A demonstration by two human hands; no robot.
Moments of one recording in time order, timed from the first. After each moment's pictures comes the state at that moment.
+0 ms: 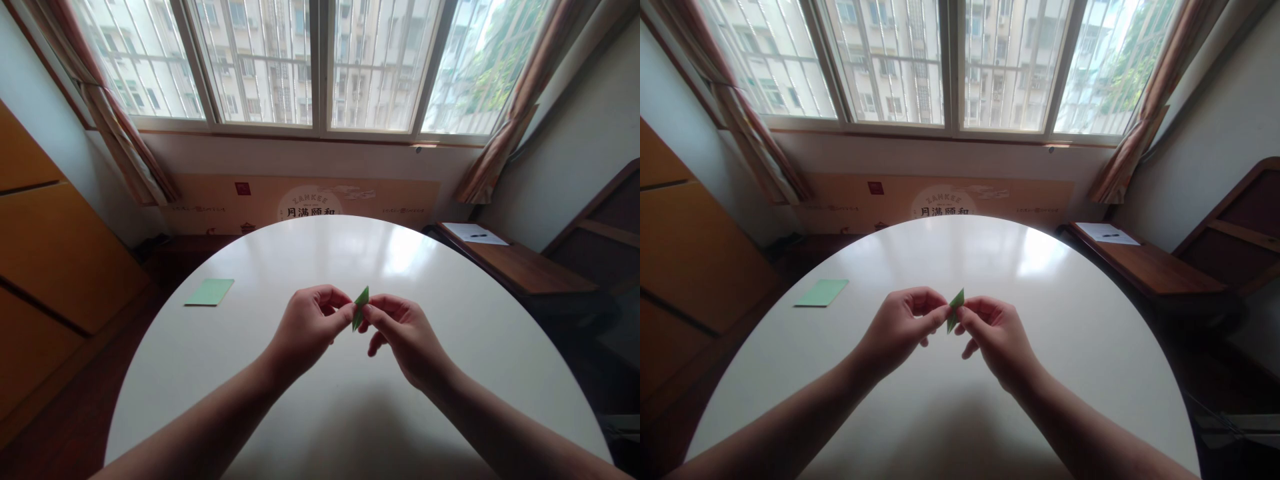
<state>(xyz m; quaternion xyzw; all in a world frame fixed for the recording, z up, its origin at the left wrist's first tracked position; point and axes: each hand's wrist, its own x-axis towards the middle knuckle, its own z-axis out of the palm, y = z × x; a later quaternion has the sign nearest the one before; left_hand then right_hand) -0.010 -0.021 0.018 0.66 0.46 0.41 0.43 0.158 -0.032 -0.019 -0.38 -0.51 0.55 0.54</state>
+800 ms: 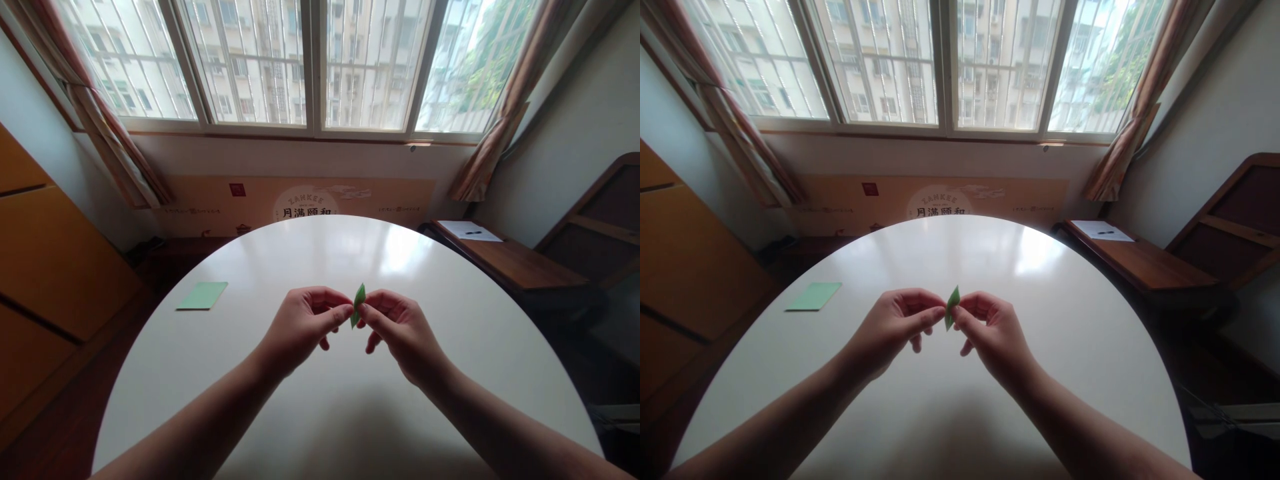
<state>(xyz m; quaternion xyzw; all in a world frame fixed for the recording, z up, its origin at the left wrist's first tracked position) -0.012 -0.013 0.016 0.62 0.40 0.41 0.53 0.164 -0.032 -0.016 -0.38 -0.54 0.51 0.55</state>
